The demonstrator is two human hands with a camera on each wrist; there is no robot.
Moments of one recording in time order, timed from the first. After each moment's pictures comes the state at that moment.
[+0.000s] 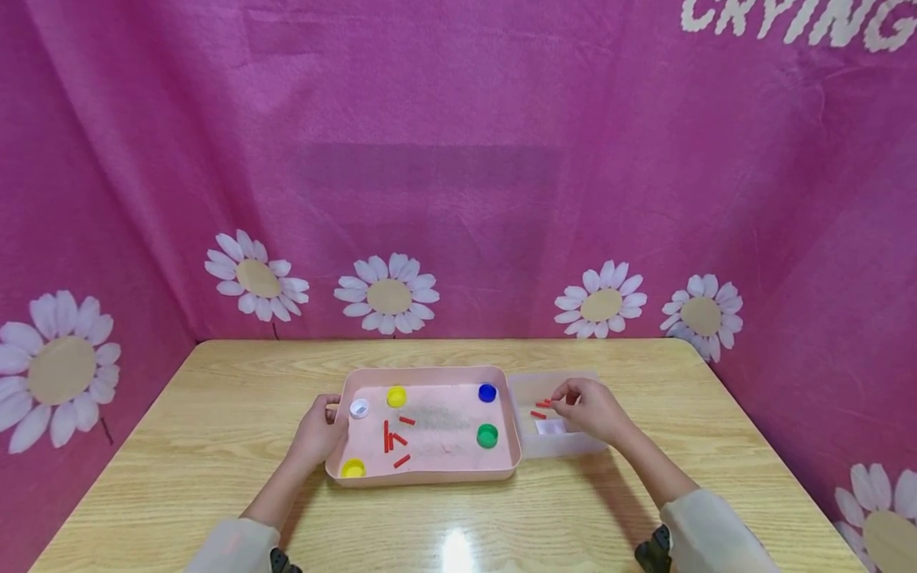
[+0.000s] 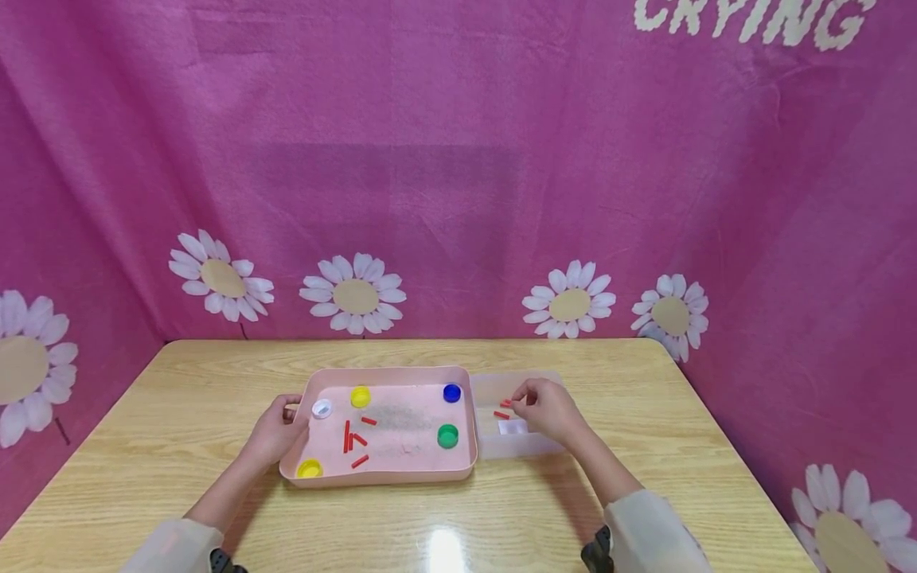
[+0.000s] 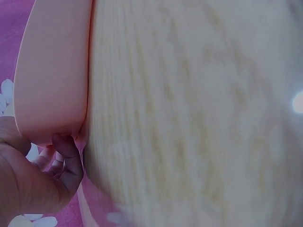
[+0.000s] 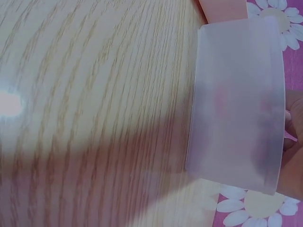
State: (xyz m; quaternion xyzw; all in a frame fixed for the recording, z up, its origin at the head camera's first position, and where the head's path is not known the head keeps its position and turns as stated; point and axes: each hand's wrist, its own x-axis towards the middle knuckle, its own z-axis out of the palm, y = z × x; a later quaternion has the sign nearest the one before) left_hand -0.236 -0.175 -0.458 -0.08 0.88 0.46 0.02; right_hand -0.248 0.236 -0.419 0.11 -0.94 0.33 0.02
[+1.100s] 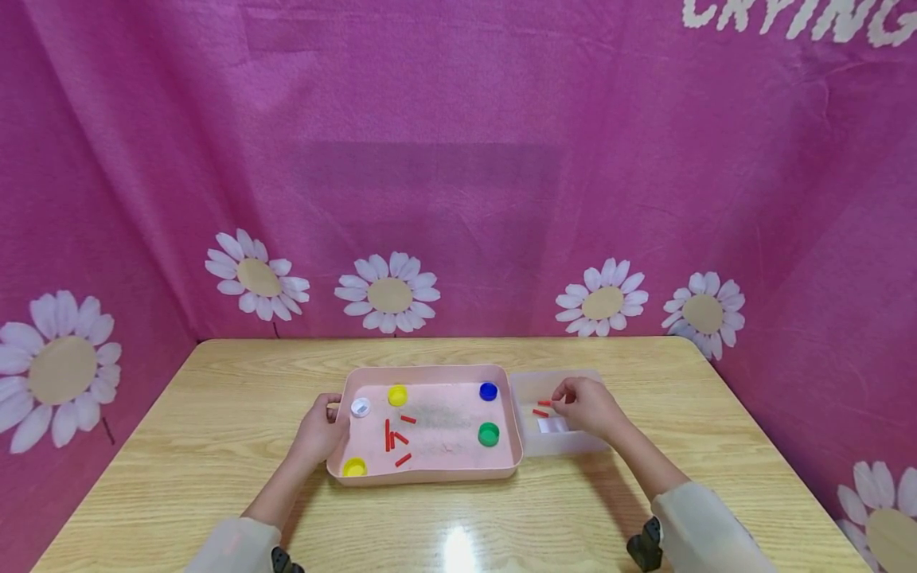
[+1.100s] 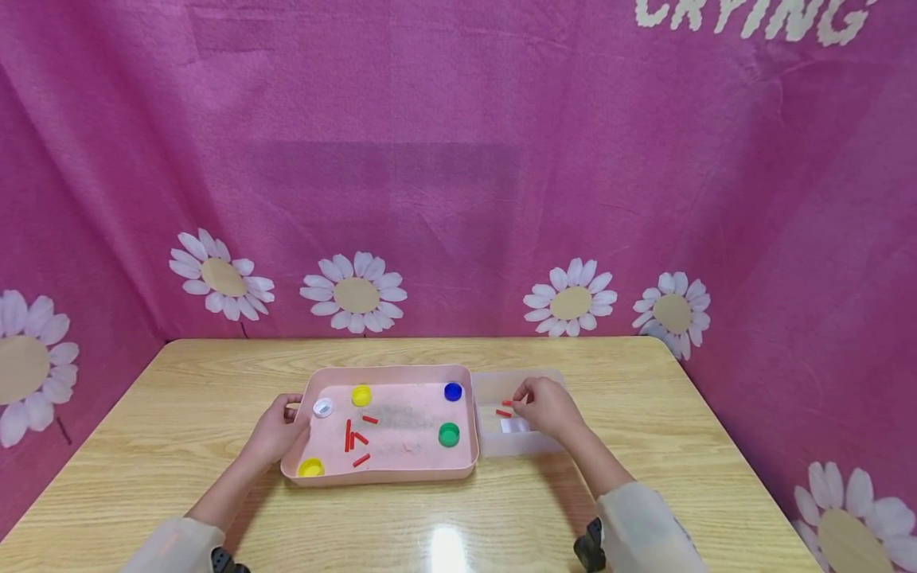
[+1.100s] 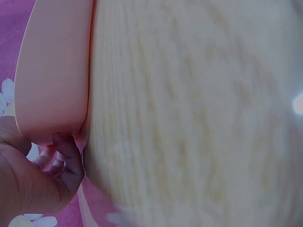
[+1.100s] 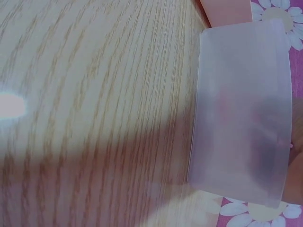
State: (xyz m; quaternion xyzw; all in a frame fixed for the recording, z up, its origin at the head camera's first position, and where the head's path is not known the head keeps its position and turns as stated) left_hand -0.234 -0.176 -0.458 -0.06 0.88 0.47 0.01; right_hand -0.256 0.233 -0.425 0.11 -0.95 0.28 0.02
